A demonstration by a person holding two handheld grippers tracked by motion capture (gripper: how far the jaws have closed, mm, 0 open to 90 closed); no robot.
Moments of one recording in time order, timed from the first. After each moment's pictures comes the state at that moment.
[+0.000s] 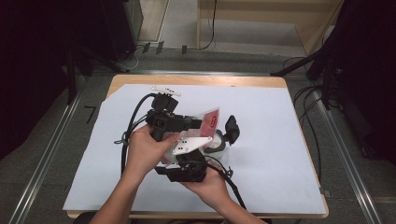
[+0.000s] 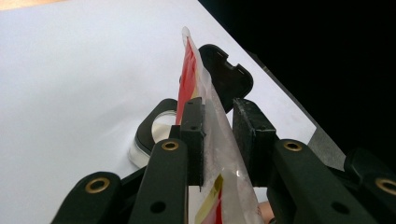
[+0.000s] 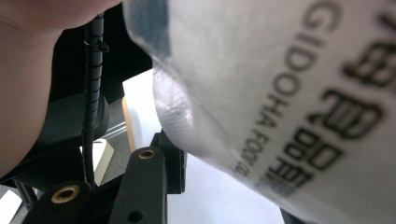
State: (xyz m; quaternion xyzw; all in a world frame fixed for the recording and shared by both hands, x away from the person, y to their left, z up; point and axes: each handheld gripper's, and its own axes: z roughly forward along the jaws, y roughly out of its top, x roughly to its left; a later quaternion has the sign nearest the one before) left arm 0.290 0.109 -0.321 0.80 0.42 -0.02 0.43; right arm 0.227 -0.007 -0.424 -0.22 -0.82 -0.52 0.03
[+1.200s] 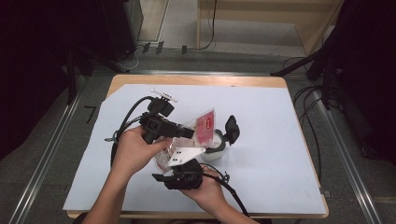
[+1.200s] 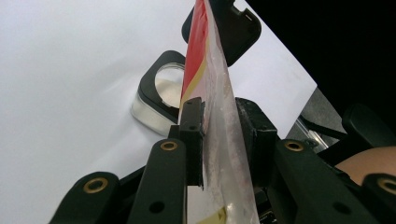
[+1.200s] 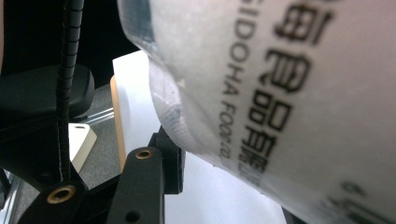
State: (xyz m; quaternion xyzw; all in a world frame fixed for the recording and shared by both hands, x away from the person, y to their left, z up) left arm 0.289 0.122 -0.325 0.84 0.41 -0.06 0.36; right arm 0.216 0.004 -0.446 -0.19 -0.84 -0.51 0.00
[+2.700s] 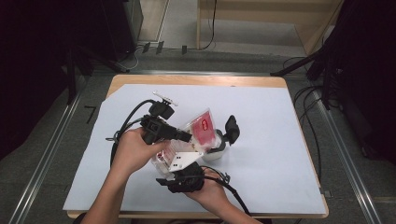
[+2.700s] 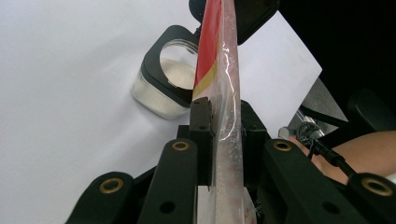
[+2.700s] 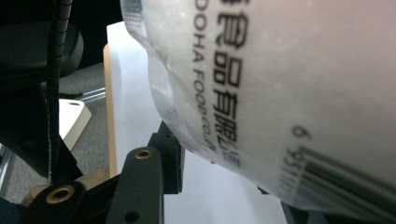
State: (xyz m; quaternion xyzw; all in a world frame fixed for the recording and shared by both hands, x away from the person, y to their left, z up) left arm 0.297 0.127 -0.342 0.84 0.41 -0.09 0.33; right arm 0.217 0.002 -0.466 -0.16 -0.86 -0.48 -0.01
